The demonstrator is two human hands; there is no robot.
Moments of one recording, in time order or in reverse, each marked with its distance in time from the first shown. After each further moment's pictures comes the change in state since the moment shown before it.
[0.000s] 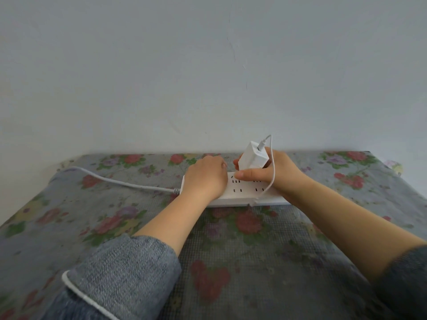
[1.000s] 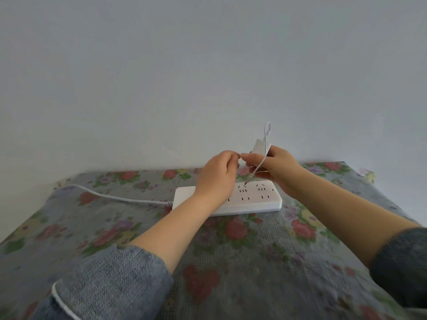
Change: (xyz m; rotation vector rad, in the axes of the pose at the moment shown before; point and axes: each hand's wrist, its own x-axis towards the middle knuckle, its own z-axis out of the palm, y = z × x) left_hand -0.019 0.051 -0.031 -0.600 0.126 0.177; right_hand -0.002 -0.027 -0.030 0.064 0.202 0.082
